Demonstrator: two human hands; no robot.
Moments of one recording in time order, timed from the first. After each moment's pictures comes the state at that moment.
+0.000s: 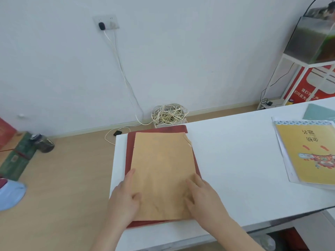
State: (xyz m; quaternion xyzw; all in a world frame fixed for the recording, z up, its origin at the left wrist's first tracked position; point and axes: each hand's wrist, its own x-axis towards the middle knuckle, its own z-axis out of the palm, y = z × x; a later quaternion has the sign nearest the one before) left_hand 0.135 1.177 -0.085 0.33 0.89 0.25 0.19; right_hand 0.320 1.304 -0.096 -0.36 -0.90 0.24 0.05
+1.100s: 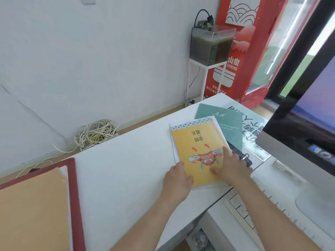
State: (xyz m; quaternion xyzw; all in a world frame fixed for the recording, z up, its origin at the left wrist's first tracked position) left_hand 0.454 1.493 -0.109 0.59 0.72 0.18 0.32; right_hand 0.623 1.559 -0.099 -0.76 -0.61 0.20 0.00
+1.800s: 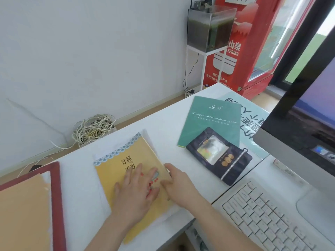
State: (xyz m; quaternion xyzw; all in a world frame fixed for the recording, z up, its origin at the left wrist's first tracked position) left_hand 0.386 1.465 -0.128 0.65 0.75 0.00 0.13; right_hand 0.538 1.522 -0.110 -0.53 -0.68 0.49 0.12
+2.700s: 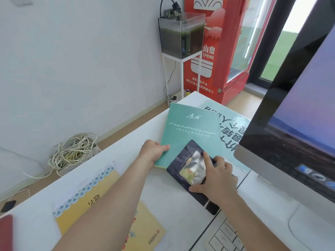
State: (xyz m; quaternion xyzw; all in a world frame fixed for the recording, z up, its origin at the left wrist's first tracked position) left_hand 0.471 1.699 -0.103 0.40 0.75 0.26 0.45; right_hand 0.663 1.610 -0.117 -0.73 -0.66 0.18 0.01
